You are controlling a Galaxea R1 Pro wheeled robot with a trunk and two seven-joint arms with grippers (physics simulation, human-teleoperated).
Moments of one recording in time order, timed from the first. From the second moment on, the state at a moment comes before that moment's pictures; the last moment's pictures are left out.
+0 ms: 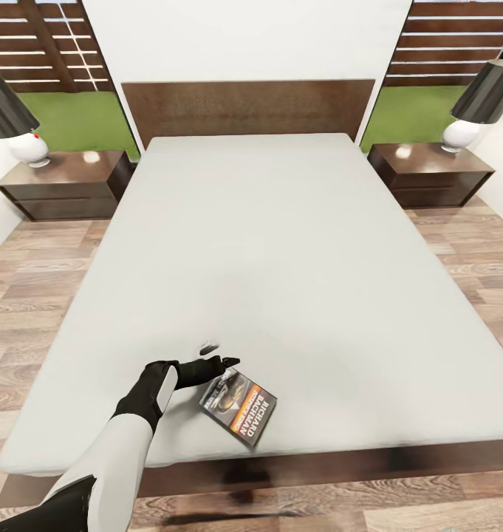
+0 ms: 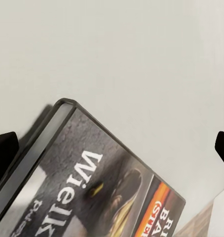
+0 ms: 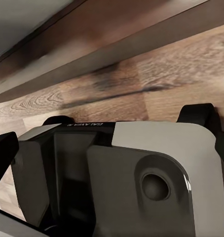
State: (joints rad) left arm -0.83 -0.17 0.40 -0.58 -0.08 0.64 -0.56; right arm -0.32 -0.41 -0.07 -0.12 -0.33 -0.02 1.07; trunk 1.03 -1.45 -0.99
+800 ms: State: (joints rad) left arm -0.83 -0.17 0.40 -0.58 -0.08 0.64 -0.56; right arm -0.32 -0.41 -0.07 -0.12 -0.33 -0.02 1.07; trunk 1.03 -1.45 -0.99
